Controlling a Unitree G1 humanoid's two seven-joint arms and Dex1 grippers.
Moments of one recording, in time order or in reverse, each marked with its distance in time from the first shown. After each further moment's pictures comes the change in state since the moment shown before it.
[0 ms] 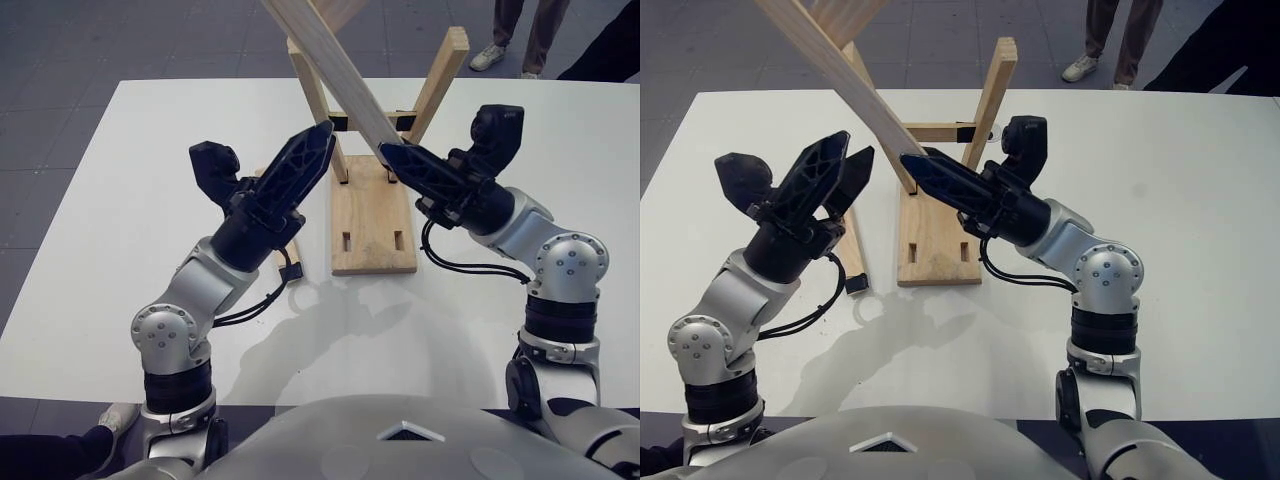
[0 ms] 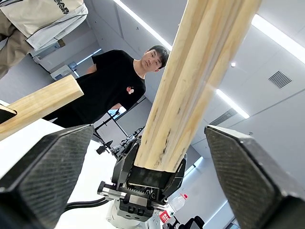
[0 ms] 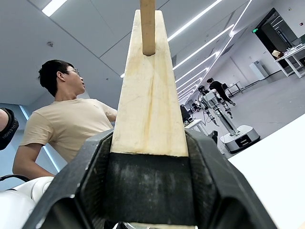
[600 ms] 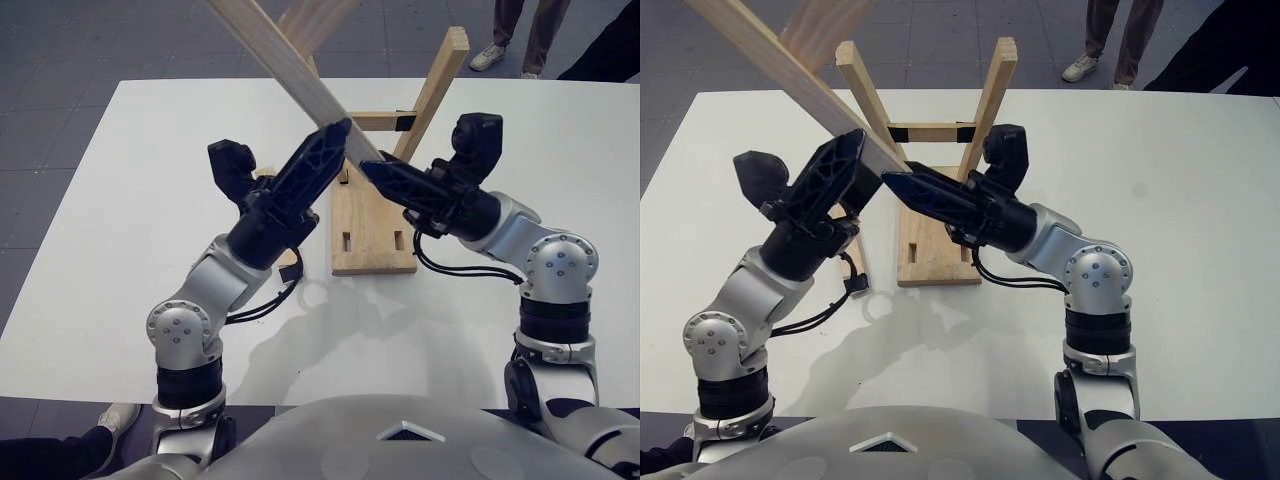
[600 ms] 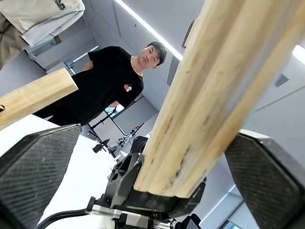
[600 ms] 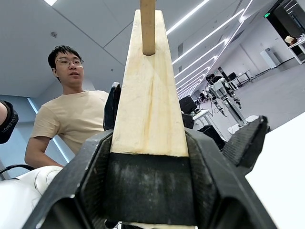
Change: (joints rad) left arm -0.019 -0.040 -0.059 0.009 0.045 -0.019 -0.002; right arm 0.001 0.001 0.068 -0.012 -0.015 0.008 0.018
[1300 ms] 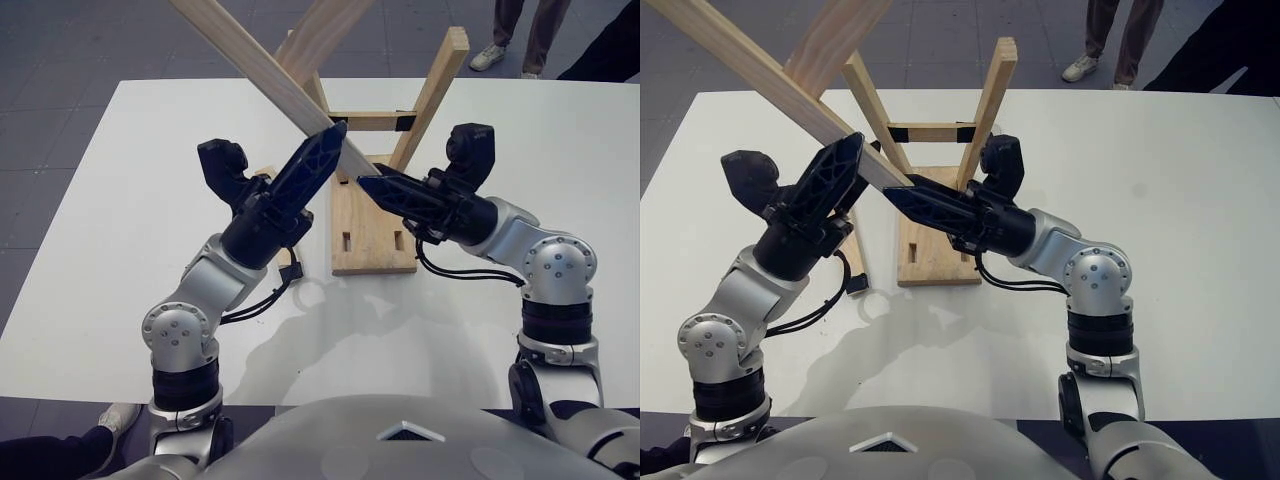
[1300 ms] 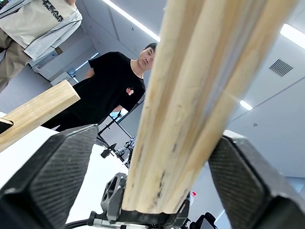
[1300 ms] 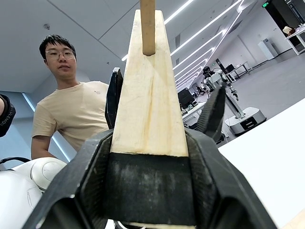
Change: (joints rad) left arm 0.008 0.009 0.024 -0.017 0.080 -0.023 -0.070; right arm 0.013 -0.022 0.007 0.015 -0.041 0.013 0.037
